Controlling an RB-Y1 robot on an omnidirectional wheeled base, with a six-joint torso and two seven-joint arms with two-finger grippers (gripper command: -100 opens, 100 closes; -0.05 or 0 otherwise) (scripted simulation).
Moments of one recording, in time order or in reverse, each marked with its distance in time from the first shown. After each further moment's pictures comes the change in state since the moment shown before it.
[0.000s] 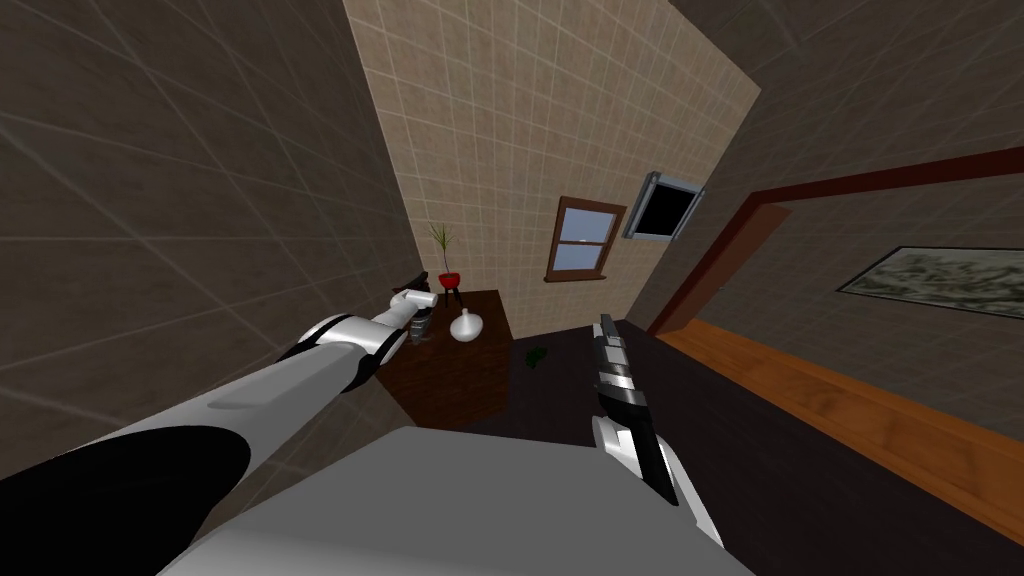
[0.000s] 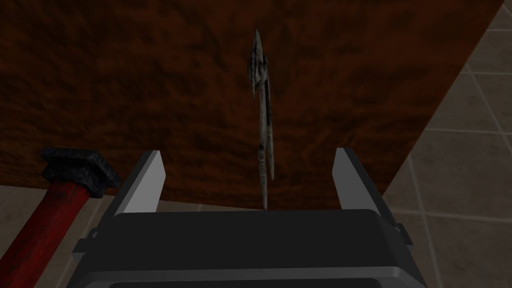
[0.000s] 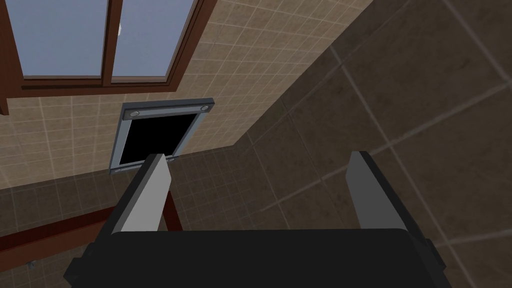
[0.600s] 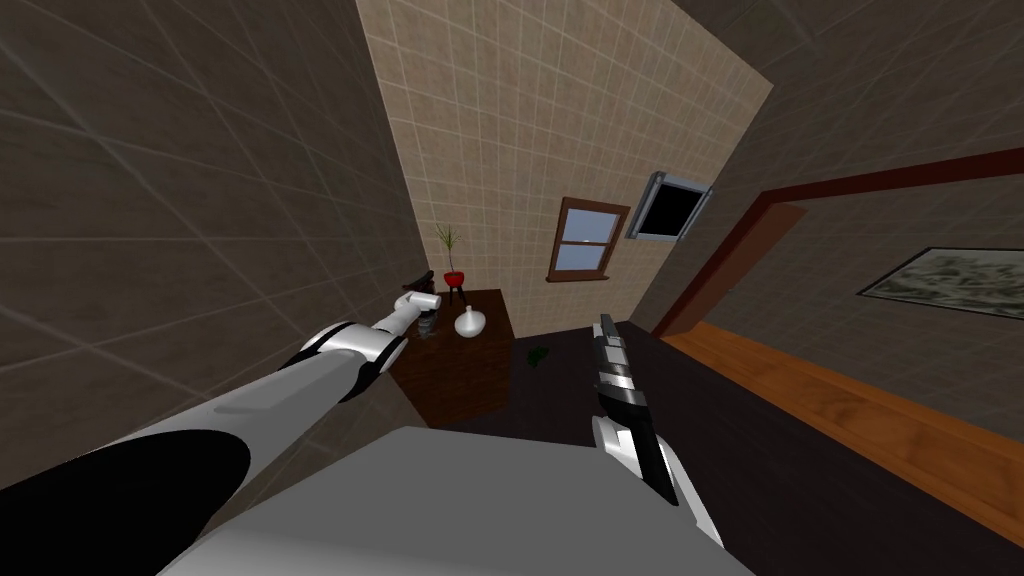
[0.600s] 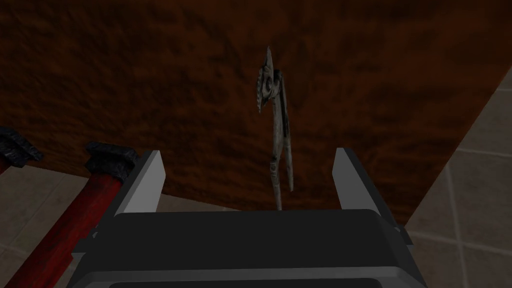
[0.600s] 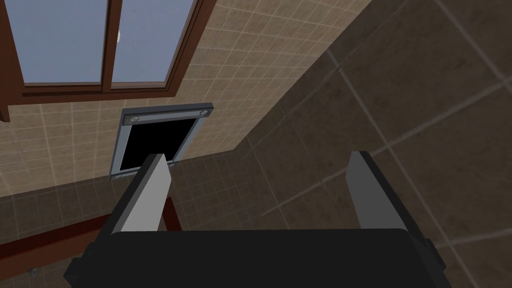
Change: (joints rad) left arm 0.065 -0.026 0.021 -0.122 -0.006 -0.117 -0.002; right arm 0.000 0.000 0.000 0.000 0.000 0.000 0.000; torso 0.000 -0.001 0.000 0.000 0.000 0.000
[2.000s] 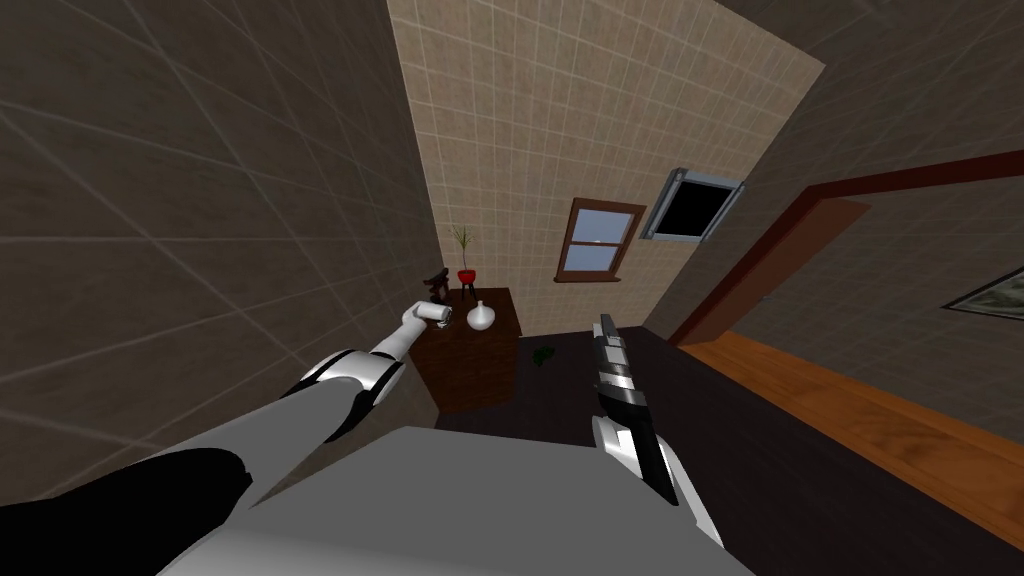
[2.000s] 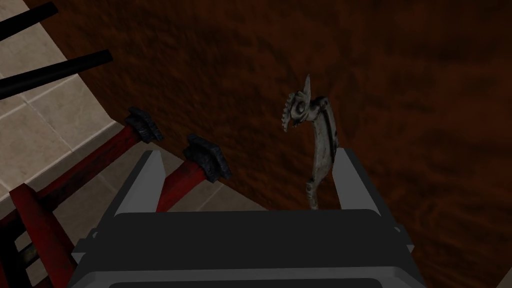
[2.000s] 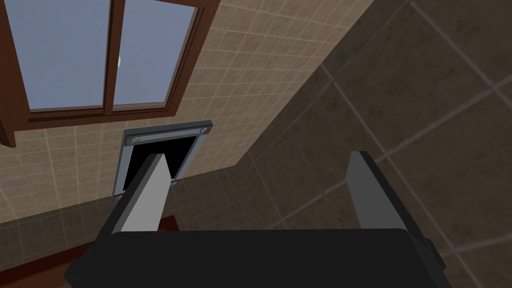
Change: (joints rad) left arm 0.219 -0.090 0.053 -0.346 -0.026 -0.355 -0.018; right arm 0.000 0.000 0.000 0.000 0.000 0.000 0.000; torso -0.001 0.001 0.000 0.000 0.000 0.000
